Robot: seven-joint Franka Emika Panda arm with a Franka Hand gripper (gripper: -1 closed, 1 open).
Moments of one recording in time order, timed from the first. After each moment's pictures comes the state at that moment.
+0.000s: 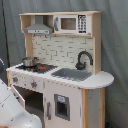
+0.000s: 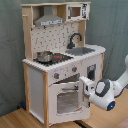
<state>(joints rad) -1.02 -0.53 2.19 -2.29 -1.57 2.07 1.85</state>
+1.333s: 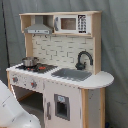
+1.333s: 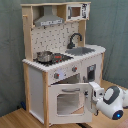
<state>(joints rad) -0.94 -0.52 2.29 -2.29 -1.24 1.87 1.81</state>
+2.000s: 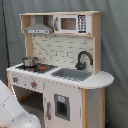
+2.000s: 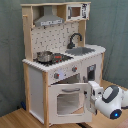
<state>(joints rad) -0.95 -0.52 2.30 -2.24 -1.17 1.83 1.77</state>
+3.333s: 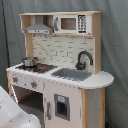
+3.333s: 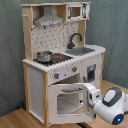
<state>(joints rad) -0.95 -0.59 2.35 -2.03 -1.17 1.82 1.54</state>
